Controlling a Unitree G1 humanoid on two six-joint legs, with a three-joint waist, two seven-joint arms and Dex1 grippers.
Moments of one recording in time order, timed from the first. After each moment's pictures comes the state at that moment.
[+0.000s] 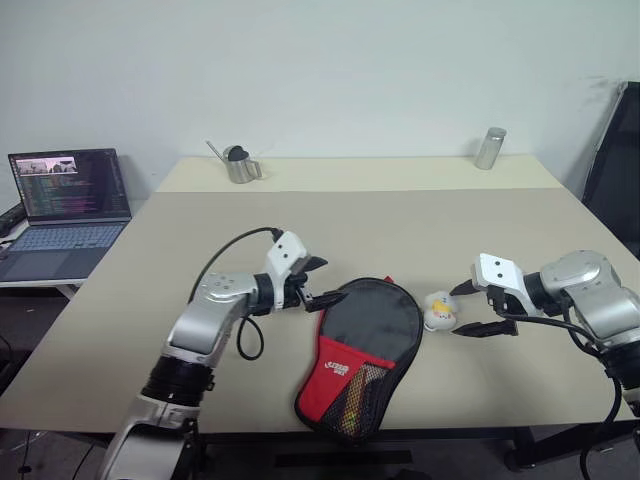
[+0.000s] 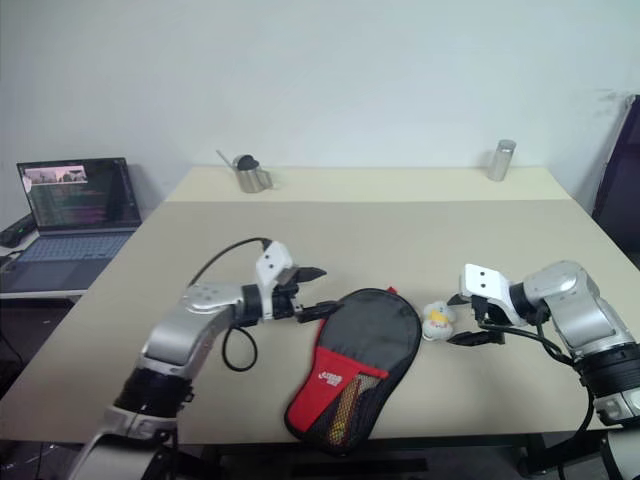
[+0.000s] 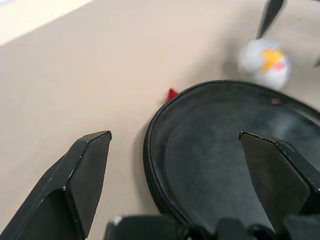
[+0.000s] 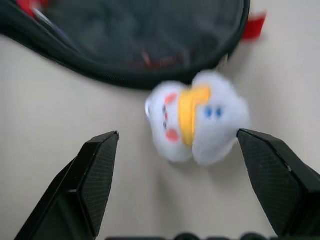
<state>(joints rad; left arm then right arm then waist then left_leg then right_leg) -0.60 0.55 -0.09 0.04 -0.27 0.48 -0.97 -0.67 -0.86 0.19 0.20 0.10 0.29 1.40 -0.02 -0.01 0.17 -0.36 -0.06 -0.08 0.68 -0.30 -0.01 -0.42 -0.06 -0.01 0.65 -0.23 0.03</state>
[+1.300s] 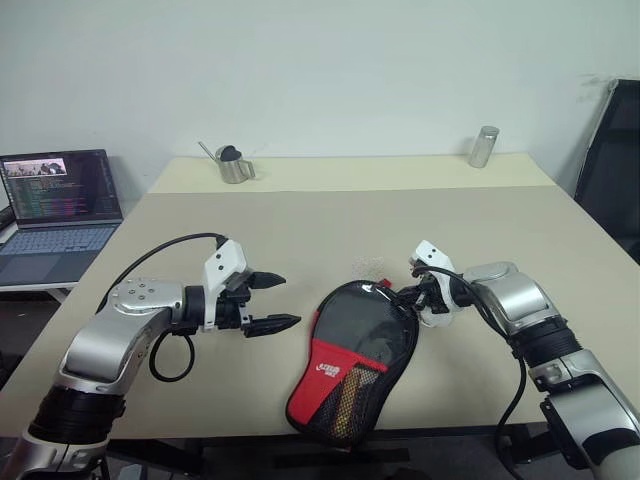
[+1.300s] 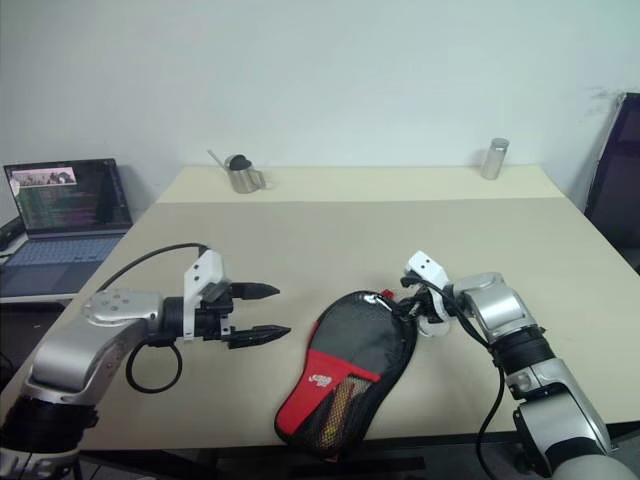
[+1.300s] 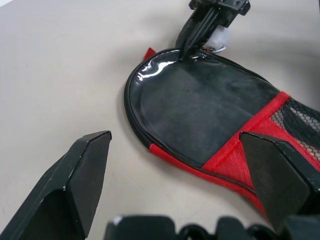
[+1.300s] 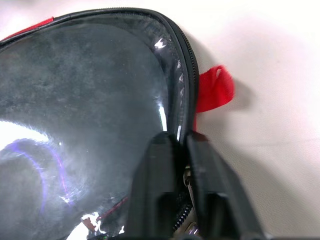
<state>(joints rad) -0.40 0.83 0.01 -0.19 -0.44 0.58 -1.08 -0.81 -0.49 0.26 0.40 0.10 0.70 1.04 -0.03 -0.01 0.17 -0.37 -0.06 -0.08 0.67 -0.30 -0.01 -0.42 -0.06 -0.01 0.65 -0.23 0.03</state>
